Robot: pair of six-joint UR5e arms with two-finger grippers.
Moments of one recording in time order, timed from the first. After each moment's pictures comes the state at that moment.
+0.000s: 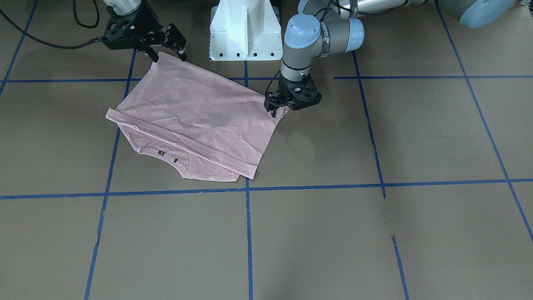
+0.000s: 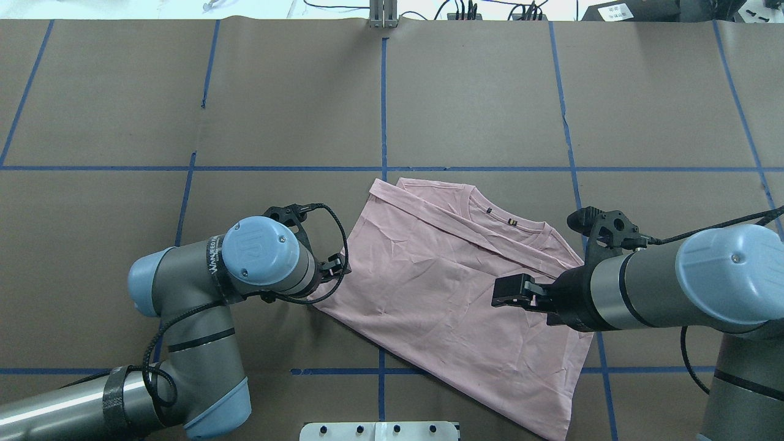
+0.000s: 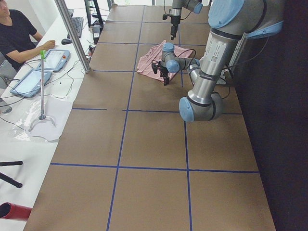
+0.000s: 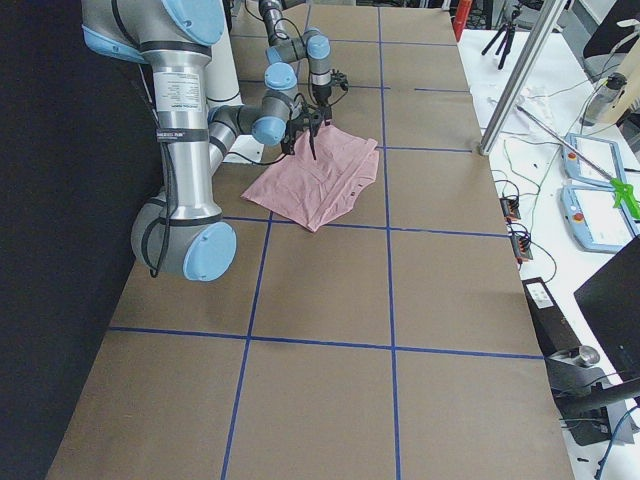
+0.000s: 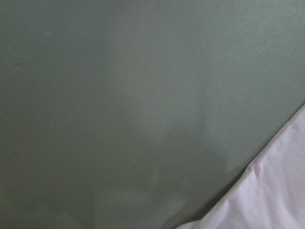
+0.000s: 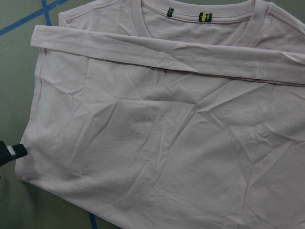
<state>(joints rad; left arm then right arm) -0.38 -2.11 -1.73 -1.70 -1.76 -1.66 0.42 -1.49 2.28 -1.31 1.87 1.62</state>
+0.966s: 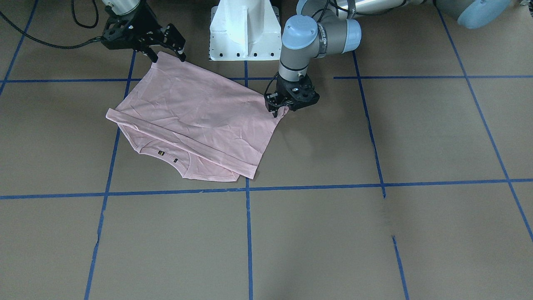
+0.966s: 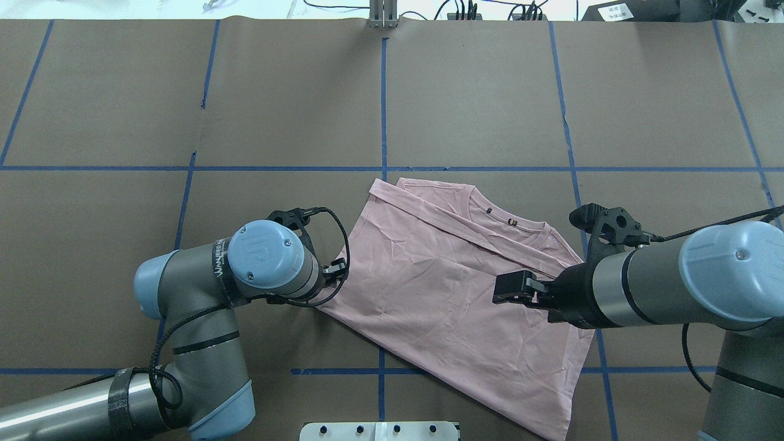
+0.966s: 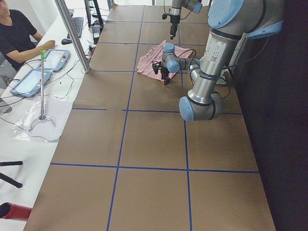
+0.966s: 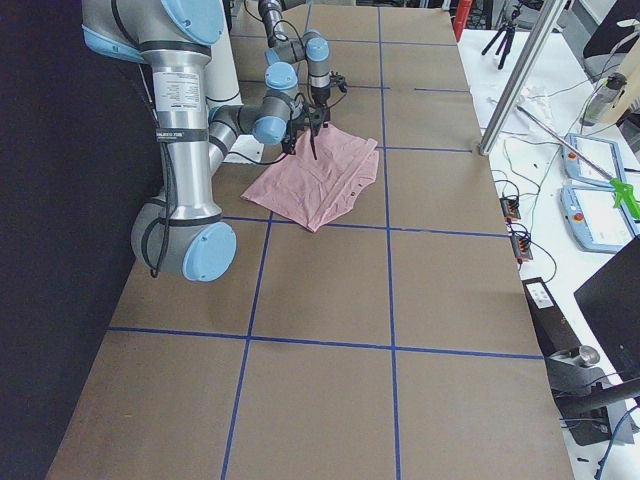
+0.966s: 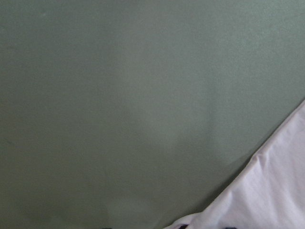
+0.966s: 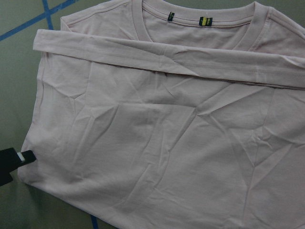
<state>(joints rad) -0.38 -2.12 -1.72 -1.71 -1.76 -1.67 0.43 -1.49 2.28 -1.31 1.88 1.62</state>
